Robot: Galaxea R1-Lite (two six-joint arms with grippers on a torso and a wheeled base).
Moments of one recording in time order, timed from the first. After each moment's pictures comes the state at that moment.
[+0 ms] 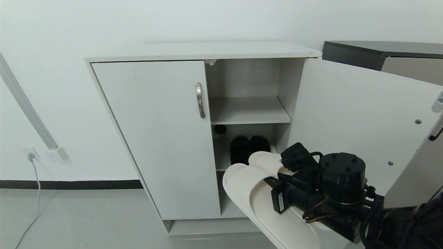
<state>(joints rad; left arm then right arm) 0.00 0.00 0.00 0.00 0.07 -0.10 0.79 1.84 -0.62 -1.00 -0.16 0.01</state>
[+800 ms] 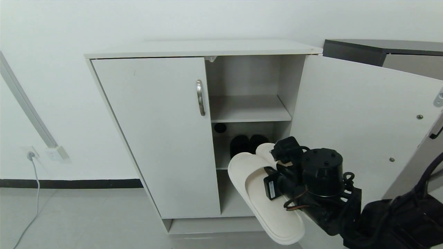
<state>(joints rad) 0.00 0.00 0.00 0.00 0.07 -0.10 0.81 1.92 -0.75 -0.94 -0.41 0.02</state>
